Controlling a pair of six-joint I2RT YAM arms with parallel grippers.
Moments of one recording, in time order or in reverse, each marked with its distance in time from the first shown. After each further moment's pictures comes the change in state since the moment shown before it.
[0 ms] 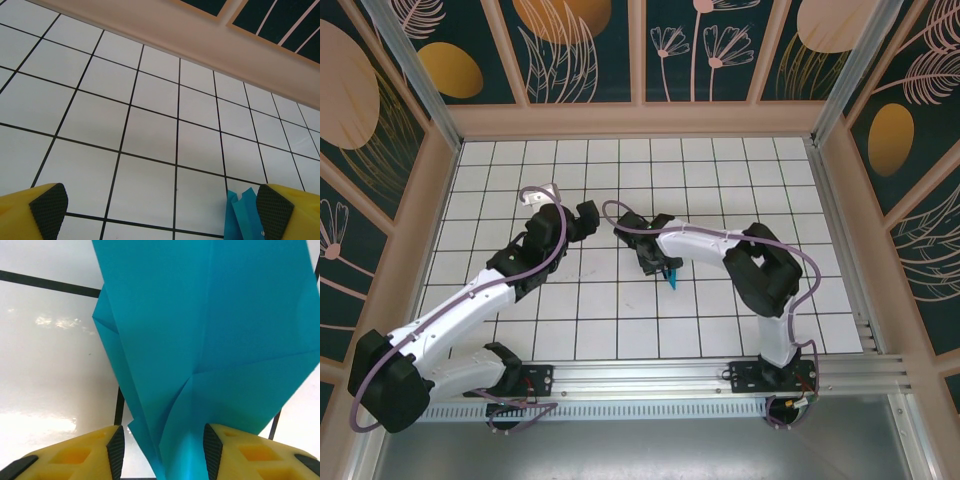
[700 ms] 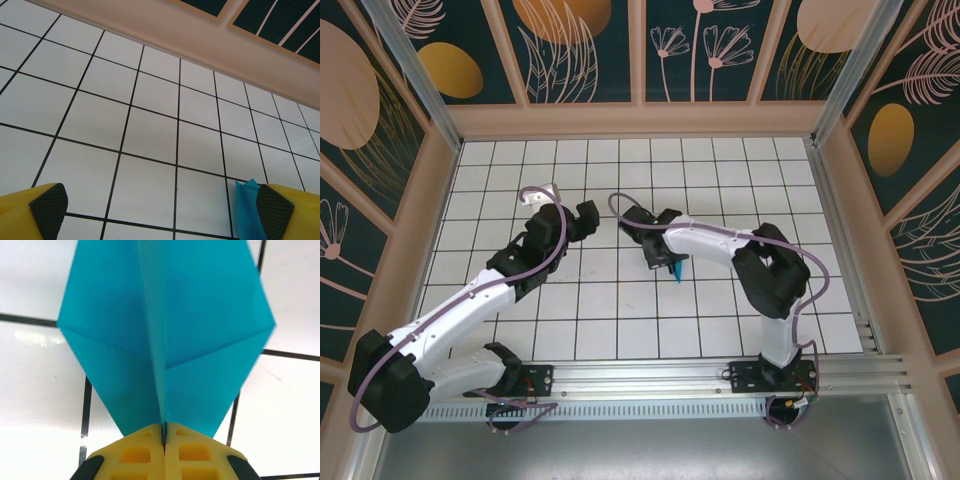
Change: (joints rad) left arm 0.000 0.000 0.000 0.000 0.000 0.000; right arm -0.042 -0.064 -0.010 0.000 0.052 -0.020
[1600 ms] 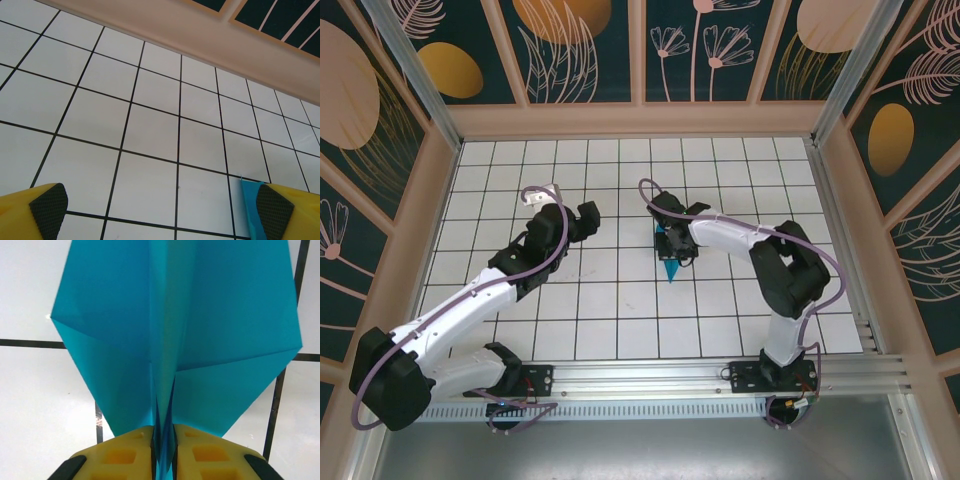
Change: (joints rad) left arm 0.000 0.014 0.000 0.000 0.004 0.000; right arm -0.157 -0.051 -0.119 0.177 -0.316 -0.006
